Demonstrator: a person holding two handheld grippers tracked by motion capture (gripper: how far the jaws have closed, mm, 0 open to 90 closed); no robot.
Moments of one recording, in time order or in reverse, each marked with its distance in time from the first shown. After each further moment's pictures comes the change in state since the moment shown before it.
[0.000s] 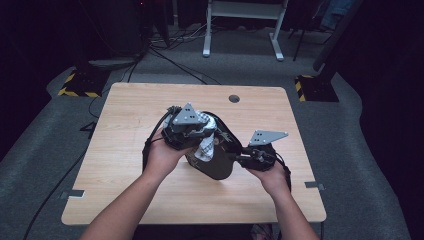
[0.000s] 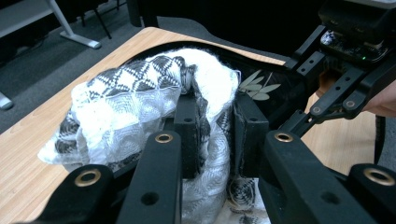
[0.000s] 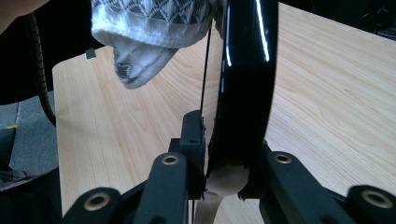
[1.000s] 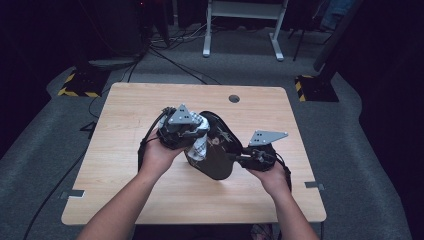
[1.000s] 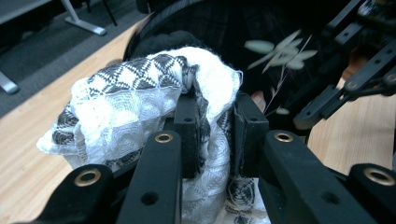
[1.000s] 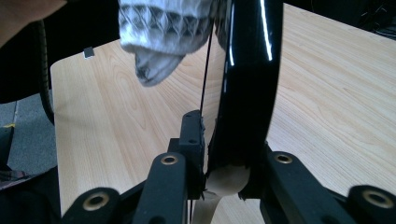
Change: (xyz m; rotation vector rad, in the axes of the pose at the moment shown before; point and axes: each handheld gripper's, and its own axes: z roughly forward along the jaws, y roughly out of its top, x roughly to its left) left arm 0.016 -0.018 0.004 0.035 0.011 -0.040; right arm 0.000 0.000 0.000 0.006 -0.006 -0.001
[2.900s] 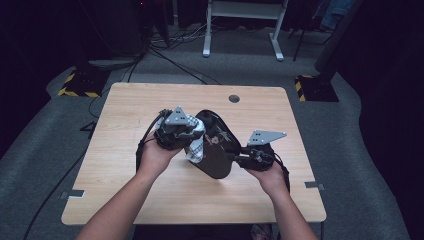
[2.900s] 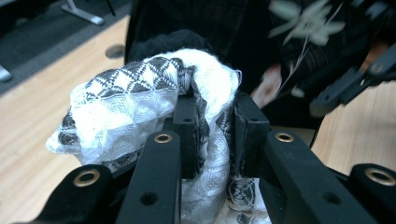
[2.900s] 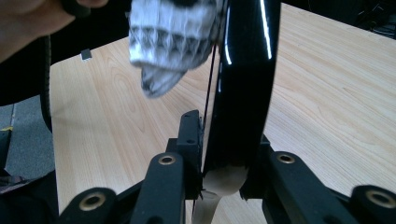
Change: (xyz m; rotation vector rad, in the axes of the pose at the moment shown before) left arm 0.008 -0.005 0.001 0.014 0.006 -0.010; right arm 0.002 0.001 0.003 -0.001 -0.008 0.012
